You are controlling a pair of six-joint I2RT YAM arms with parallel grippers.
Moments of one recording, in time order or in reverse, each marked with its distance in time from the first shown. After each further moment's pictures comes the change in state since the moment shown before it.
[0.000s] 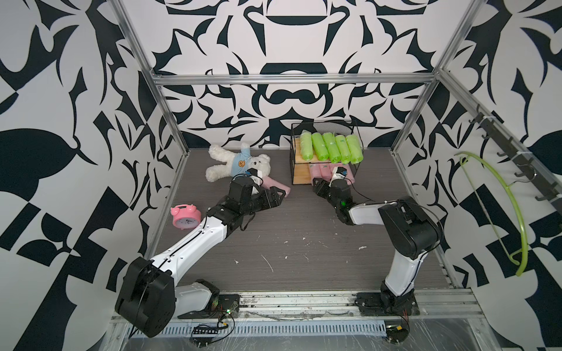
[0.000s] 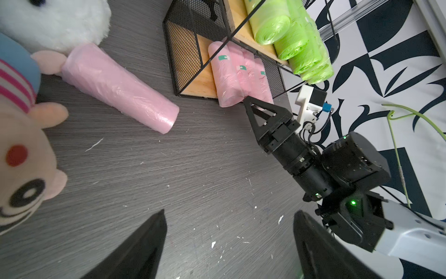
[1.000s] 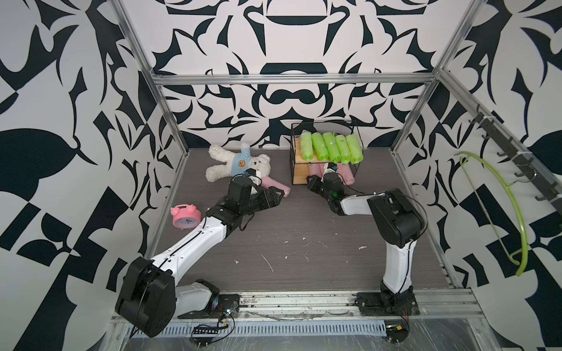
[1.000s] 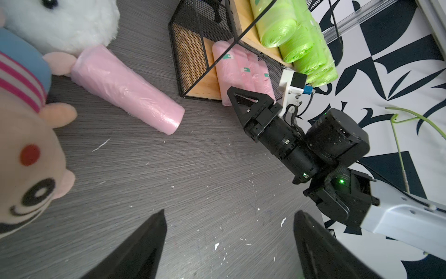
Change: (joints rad) left arm 0.016 0.002 -0.012 0.006 -0.007 0.002; right arm -0.003 0.157 0.183 -0.081 -0.048 0.013
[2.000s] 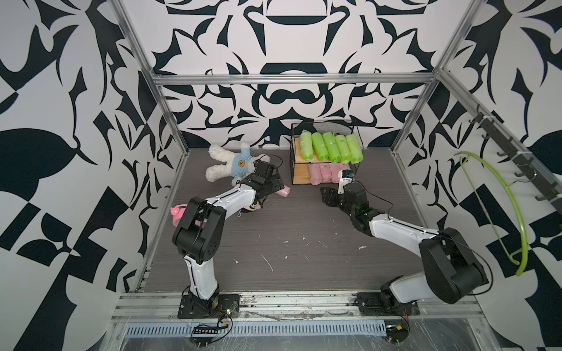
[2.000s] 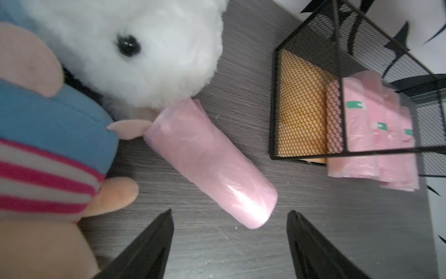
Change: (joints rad) left arm 0.005 0.616 0.441 -0.116 -0.371 -0.023; right arm 0.002 -0.562 -0.332 -0.257 0.004 -0.251
